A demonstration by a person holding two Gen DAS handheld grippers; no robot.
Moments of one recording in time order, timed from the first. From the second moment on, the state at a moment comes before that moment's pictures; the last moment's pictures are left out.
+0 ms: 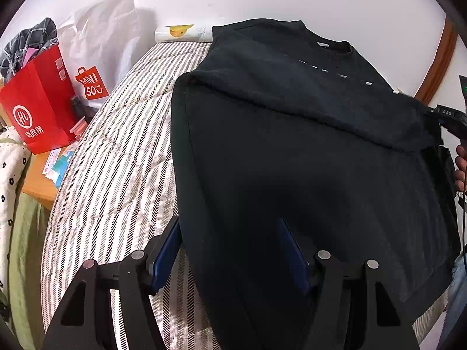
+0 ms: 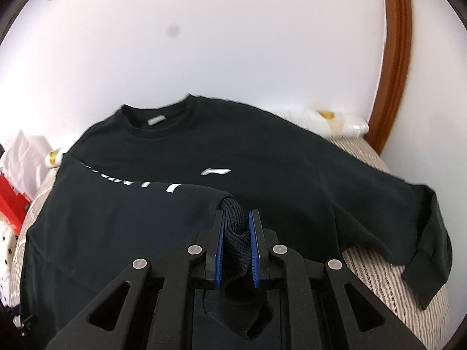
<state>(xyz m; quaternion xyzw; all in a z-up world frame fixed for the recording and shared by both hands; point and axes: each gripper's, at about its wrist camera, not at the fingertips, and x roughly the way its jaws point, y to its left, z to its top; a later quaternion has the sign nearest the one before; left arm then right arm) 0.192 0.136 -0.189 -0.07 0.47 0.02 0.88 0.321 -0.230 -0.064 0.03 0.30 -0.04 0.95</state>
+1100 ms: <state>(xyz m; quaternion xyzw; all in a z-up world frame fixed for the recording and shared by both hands) 0.120 0.124 -0.187 -0.06 0.47 0.02 0.88 0.108 -0.325 -0.177 0.05 0.38 -0.02 0.92</state>
